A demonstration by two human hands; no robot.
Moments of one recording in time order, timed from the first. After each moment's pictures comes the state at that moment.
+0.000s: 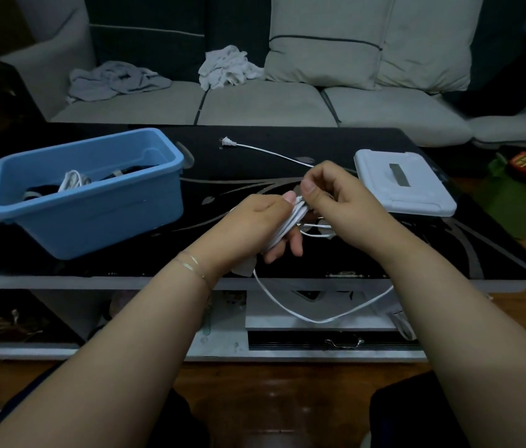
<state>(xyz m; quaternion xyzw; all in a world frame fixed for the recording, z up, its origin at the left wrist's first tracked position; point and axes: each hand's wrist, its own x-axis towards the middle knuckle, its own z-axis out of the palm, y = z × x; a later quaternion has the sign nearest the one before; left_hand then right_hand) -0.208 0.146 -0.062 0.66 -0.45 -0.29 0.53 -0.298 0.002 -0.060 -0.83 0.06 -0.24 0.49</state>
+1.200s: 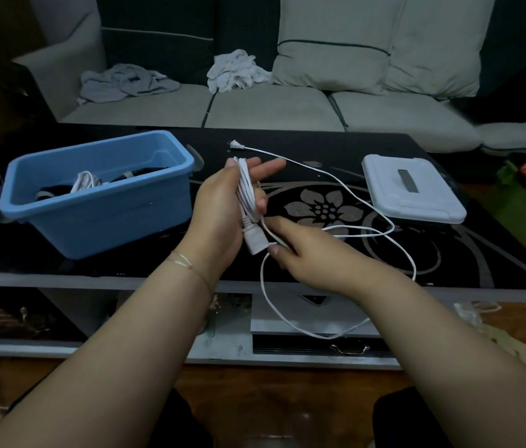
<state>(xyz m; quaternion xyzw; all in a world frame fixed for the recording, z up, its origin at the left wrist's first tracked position) -0.181 0.147 -0.061 0.45 -0.21 -0.26 0.83 -0.285 0.039 -0.086 -0.96 0.05 -0.05 0.27</state>
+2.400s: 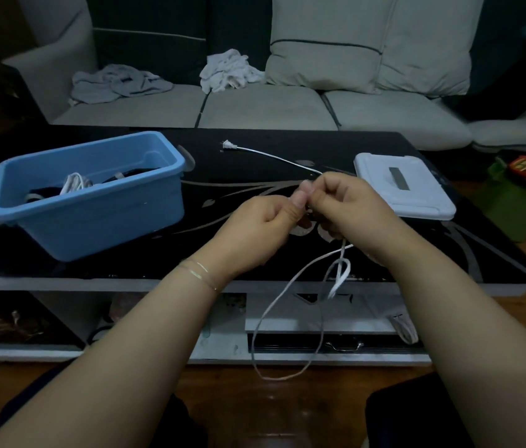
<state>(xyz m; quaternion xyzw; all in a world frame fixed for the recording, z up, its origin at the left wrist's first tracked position) -0.214 0.142 -0.063 0.72 -0.46 -0.15 0.49 -0.304 0.005 -0.050 -0.81 0.10 -0.21 0.53</state>
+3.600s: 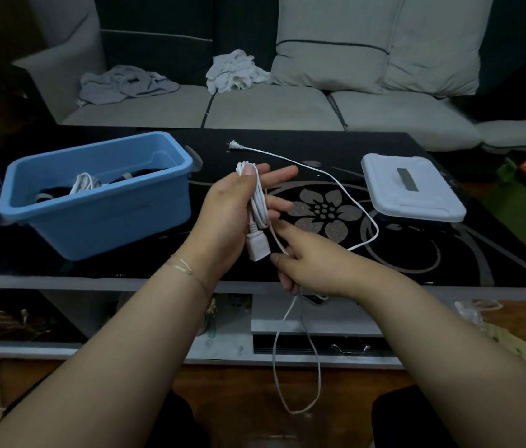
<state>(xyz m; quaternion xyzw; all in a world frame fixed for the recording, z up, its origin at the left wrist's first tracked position) -0.193 0.150 -0.061 0.52 -0.29 -0.25 0.76 -0.290 0.045 -0.086 -0.92 0.07 0.01 0.39</state>
